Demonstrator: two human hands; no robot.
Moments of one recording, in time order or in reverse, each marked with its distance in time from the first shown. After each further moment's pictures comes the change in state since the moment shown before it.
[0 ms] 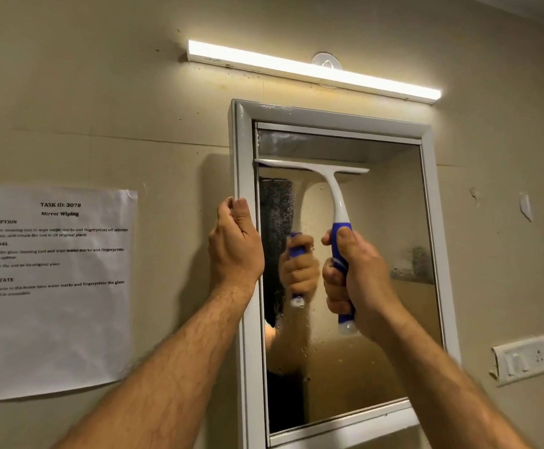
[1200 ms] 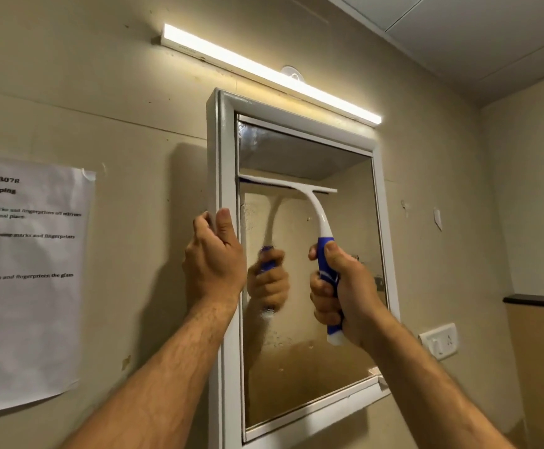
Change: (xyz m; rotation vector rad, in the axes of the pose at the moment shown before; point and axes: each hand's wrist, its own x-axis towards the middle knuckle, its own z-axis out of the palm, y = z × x) left_hand -0.033 -0.008 -0.015 -0.105 -0.030 -0.078; right_hand -0.020 0.033 -0.023 -0.143 0.153 0.046
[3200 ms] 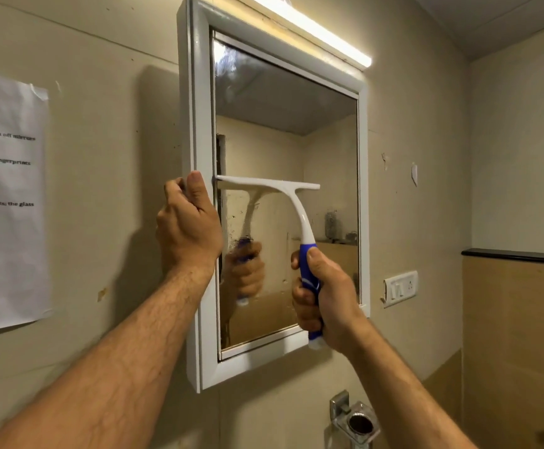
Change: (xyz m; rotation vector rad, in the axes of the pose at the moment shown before) left_hand -0.035 -0.018 -0.008 -0.008 0.006 -0.081; right_hand -0.058 0.060 -0.018 -0.035 0.029 0.082
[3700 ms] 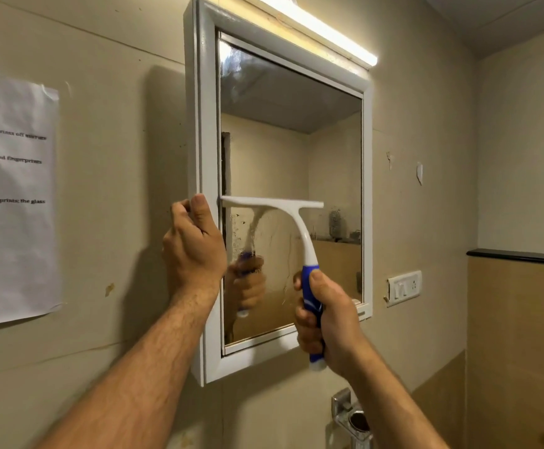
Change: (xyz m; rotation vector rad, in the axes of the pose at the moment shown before) left_hand -0.023 -0.018 -0.006 0.026 -0.003 -0.021; right_hand -0.019 0.019 -0.002 0.037 -0.005 0.034
